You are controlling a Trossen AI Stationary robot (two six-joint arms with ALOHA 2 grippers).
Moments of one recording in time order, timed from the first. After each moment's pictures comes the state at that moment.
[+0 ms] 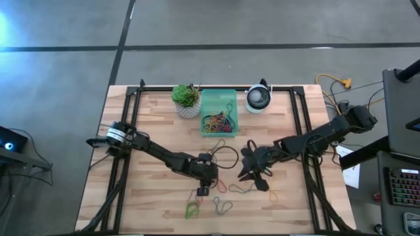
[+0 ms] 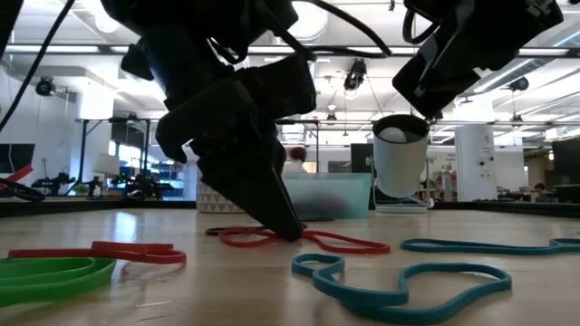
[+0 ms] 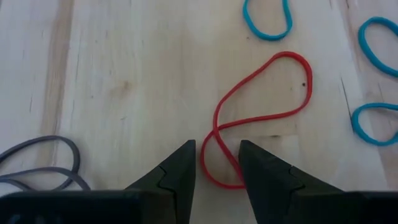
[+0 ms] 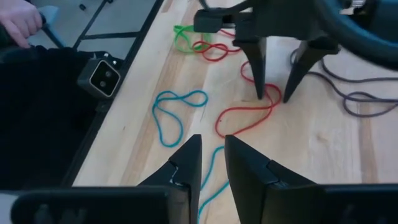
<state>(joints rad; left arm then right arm) -0.30 1.96 1.12 -0.06 -0.08 -0.24 0.31 1.37 0.71 0.01 -0.18 0.29</state>
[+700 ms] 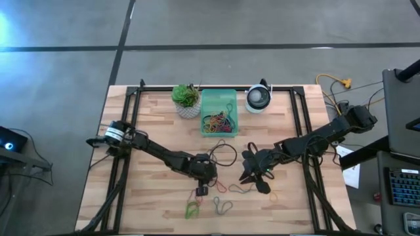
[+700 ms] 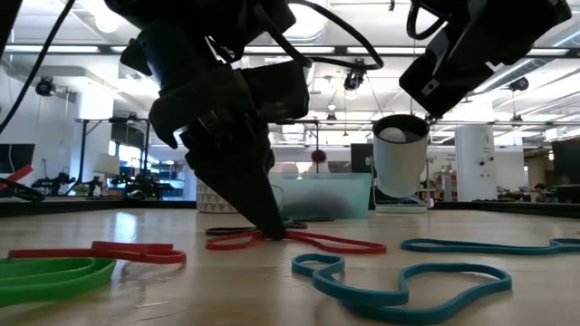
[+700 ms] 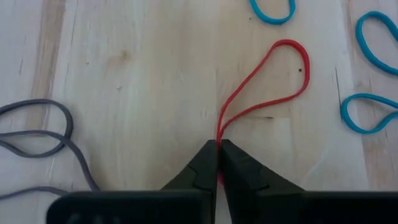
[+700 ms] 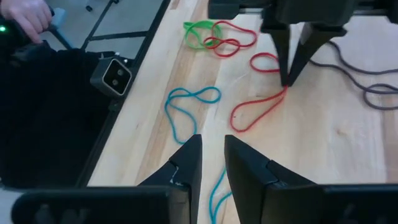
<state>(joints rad) -0.30 1.96 1.11 -0.15 -0.04 -0.33 0.35 1.37 0.71 0.01 -0.18 0.34</state>
